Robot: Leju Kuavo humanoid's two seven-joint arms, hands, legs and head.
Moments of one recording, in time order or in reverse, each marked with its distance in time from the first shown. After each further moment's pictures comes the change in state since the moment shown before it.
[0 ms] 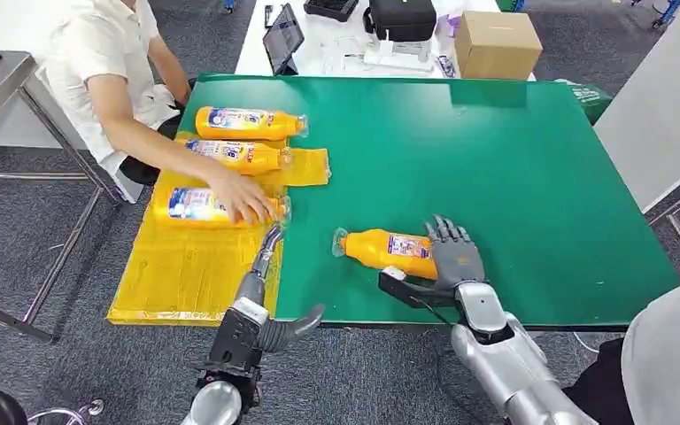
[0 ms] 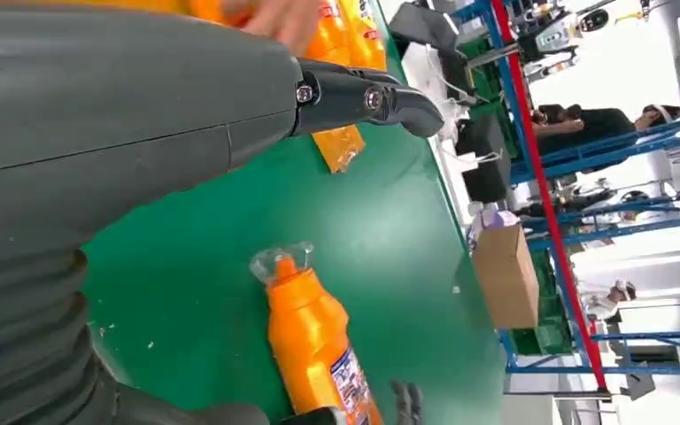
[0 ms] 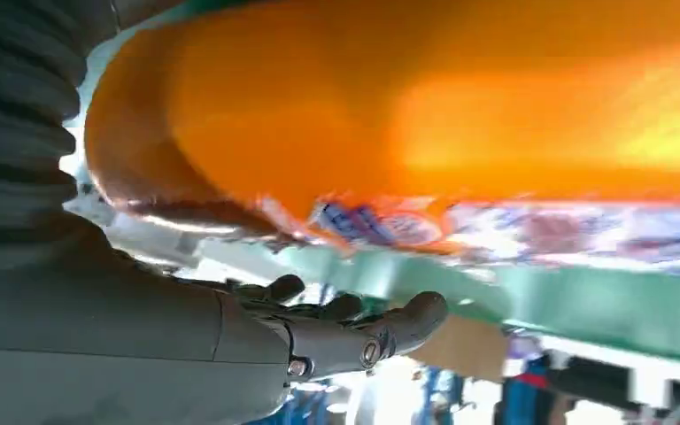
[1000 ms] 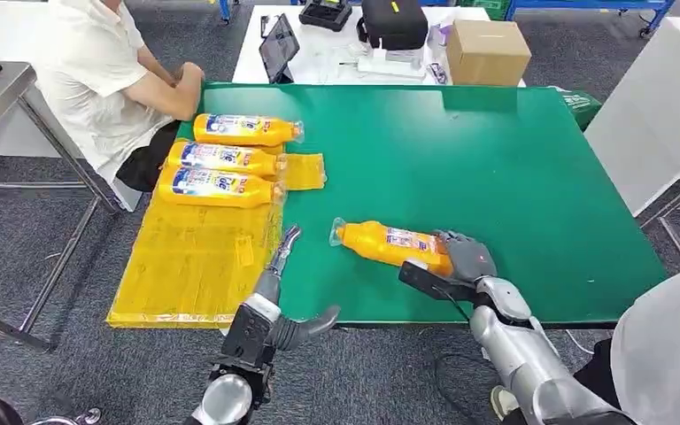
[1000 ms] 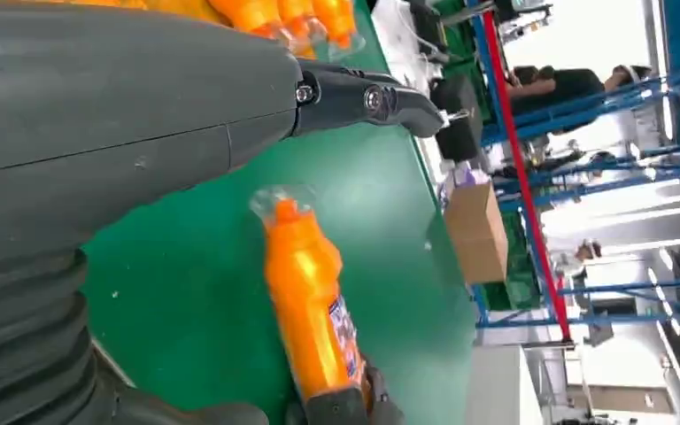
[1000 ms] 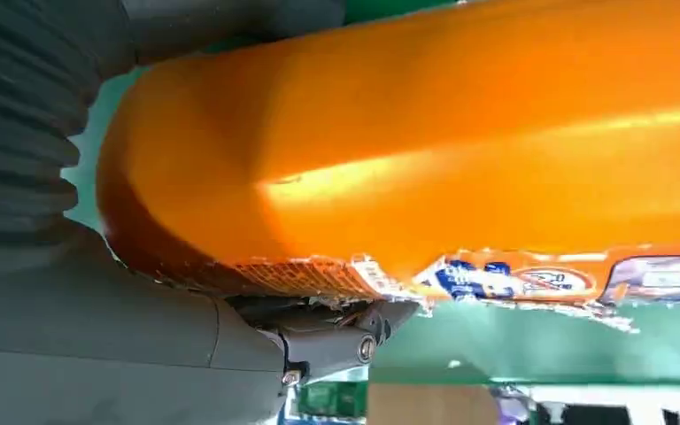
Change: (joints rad) left arm -0.061 0.005 -0.063 0.072 0.083 -0.011 -0.031; right arm -0.096 0.052 -0.182 0.352 -0.243 -0.005 -0.412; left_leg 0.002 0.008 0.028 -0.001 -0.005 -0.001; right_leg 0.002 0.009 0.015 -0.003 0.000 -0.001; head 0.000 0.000
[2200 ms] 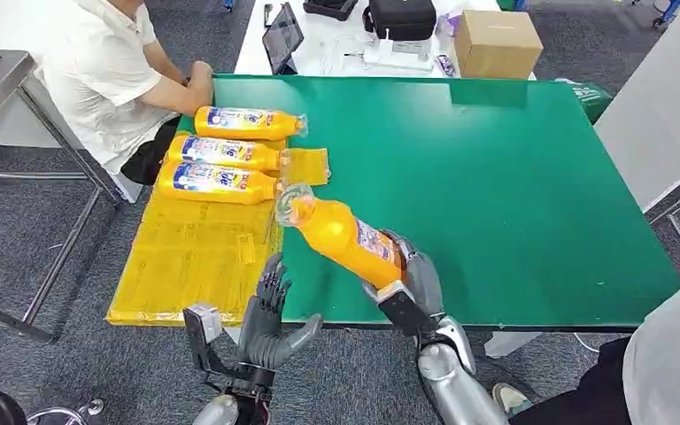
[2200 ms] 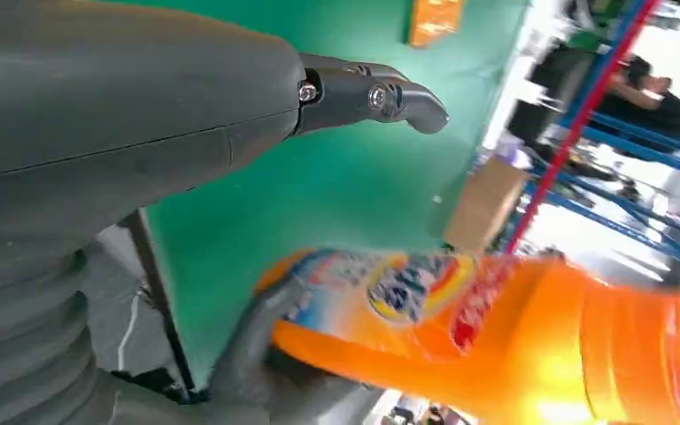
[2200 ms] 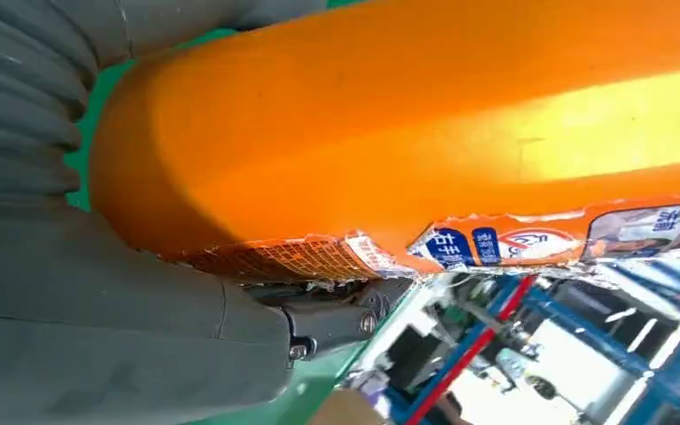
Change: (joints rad) left arm 0.085 0.010 -0.024 0.006 0.601 -0.150 -0.113; right arm 0.285 0.193 0.024 -0.497 -0.579 -0.109 -0.368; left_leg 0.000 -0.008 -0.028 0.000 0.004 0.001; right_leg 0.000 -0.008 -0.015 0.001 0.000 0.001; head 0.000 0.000
